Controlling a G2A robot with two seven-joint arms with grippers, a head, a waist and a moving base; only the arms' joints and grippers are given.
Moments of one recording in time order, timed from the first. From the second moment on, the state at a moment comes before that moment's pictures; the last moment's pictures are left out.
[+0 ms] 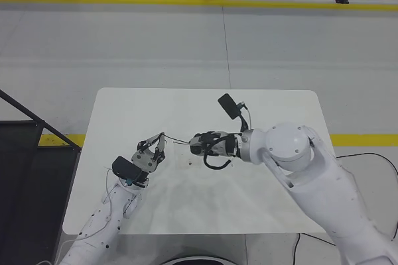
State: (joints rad) left arm 1.26 -1.21 -1.20 -1.35 1.52 -0.08 0.97; right arm -0.68 -1.16 0.90 -1.79 0.21 0.70 0.82
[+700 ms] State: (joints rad) left arm 1.26 -1.21 -1.20 -1.35 1.52 -0.08 0.97; right arm -0.69 -1.15 0.94 -1.79 0.27 0.64 0.84
